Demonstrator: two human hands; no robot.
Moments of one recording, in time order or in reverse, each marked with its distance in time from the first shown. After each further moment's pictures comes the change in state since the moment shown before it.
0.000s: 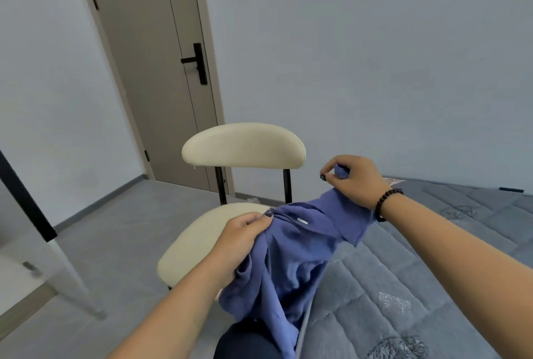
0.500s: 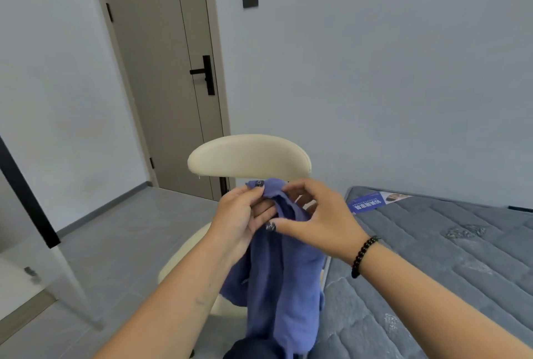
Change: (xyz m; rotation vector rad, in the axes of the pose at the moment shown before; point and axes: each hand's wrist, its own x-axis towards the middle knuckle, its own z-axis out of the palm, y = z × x) left_hand 0.015 0.062 0.005 -0.506 0.057 0.109; right_hand -0.036 -0.075 0.043 0.254 -0.034 -0.106
